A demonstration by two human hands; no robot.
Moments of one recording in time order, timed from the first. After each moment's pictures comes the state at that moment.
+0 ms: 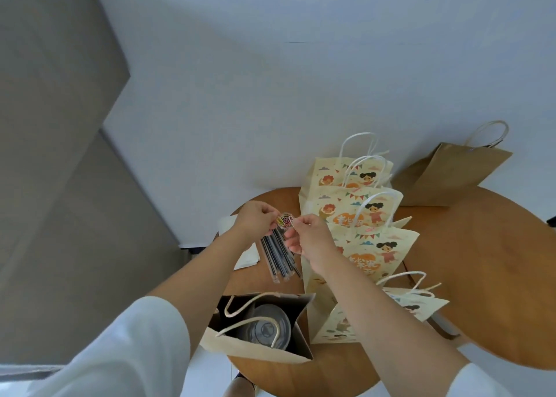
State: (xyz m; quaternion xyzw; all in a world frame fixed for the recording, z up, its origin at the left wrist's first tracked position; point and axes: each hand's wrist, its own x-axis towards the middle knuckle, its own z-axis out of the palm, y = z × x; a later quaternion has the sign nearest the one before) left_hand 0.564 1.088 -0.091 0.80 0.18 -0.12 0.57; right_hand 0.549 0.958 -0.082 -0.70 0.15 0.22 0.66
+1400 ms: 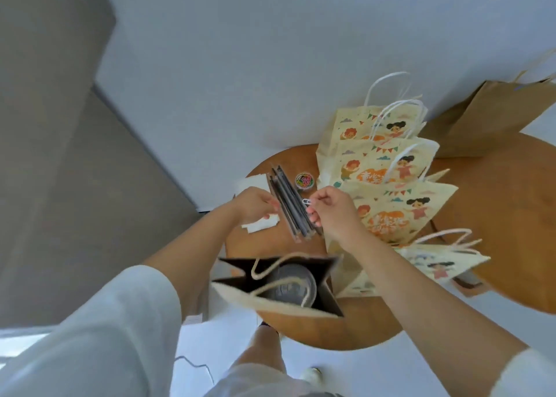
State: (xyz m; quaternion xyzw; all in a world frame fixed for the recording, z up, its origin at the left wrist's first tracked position) left_hand 0.543 1.133 -0.113 0.86 0.10 -0.29 0.41; right_hand 0.532 0.958 -0.106 -0.81 0.08 0.19 0.55
